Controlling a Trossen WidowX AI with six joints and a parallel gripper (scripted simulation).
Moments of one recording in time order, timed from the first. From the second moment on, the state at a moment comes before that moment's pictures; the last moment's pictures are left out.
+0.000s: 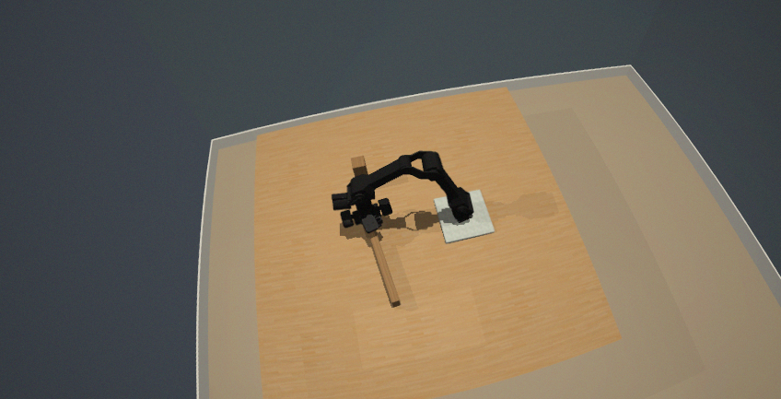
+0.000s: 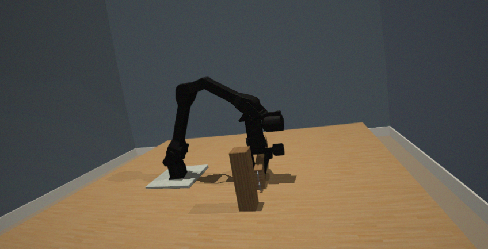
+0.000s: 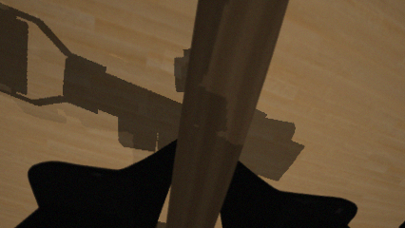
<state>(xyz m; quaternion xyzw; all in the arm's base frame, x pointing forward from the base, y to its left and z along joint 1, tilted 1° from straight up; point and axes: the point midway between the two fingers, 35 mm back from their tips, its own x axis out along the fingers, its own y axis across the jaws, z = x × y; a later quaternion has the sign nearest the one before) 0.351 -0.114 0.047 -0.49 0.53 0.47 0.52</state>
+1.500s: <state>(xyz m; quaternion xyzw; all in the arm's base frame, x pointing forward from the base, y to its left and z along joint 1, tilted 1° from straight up) 0.347 -0.113 0.047 -0.44 0.56 0.42 0.56</state>
